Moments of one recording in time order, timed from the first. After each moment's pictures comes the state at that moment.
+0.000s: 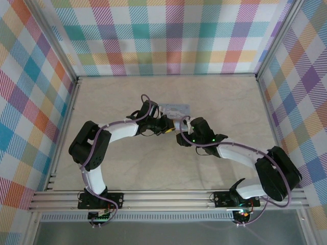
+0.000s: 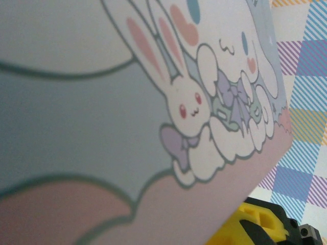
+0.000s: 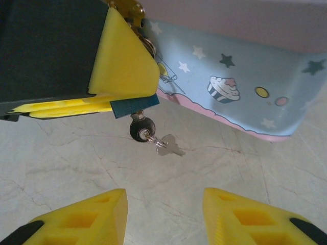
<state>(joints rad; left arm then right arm) -0.58 1.82 1.08 -0.01 0.56 -0.97 0.68 1.38 0.66 -0.03 -0.10 0.37</state>
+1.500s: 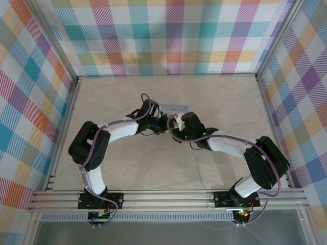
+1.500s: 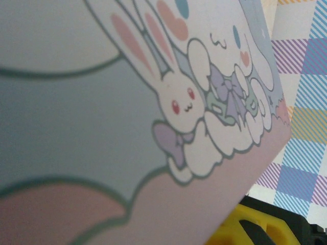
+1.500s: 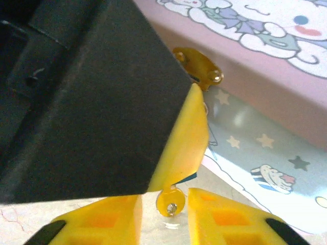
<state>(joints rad) -0.58 1.82 1.10 -0.06 0.55 -0.95 0.71 1.52 0.81 -0.04 -0.07 0.17</state>
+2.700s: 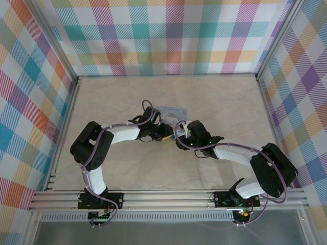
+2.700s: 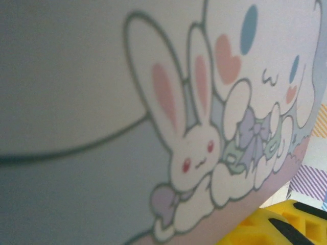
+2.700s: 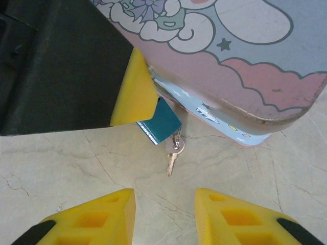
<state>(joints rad) -0.61 1.83 1.02 -0.07 0.44 -0.91 0.71 1.42 0.63 0.00 -0.07 0.31</state>
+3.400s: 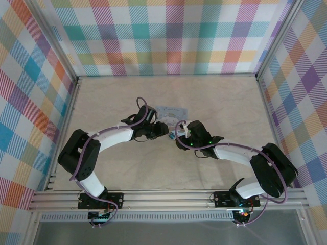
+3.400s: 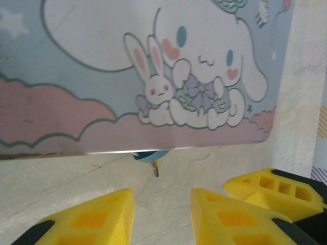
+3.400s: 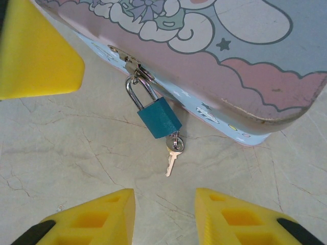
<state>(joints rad) -0.61 1.66 0.99 -0.21 0.33 -0.84 0.71 1.42 0.63 0.00 -0.07 0.32</state>
